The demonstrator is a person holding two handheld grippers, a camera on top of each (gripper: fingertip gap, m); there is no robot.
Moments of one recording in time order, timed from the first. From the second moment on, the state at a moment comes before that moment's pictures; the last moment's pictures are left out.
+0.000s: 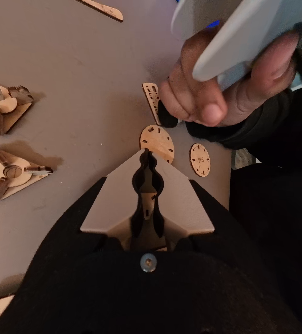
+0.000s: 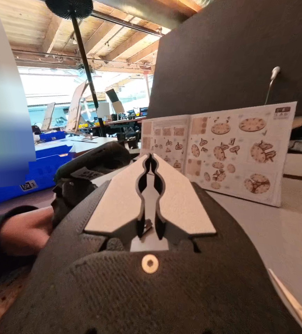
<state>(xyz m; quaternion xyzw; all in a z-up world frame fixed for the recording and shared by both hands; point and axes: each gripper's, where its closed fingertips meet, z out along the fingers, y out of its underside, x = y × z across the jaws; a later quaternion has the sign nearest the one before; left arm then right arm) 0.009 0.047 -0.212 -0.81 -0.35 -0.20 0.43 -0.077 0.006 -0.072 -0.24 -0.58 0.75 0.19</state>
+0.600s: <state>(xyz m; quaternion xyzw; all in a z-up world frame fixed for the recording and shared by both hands) 0.009 0.046 -0.212 -0.81 -0.35 -0.19 0.43 -0.077 -0.019 -0.078 -0.20 -0.60 0.74 0.21</state>
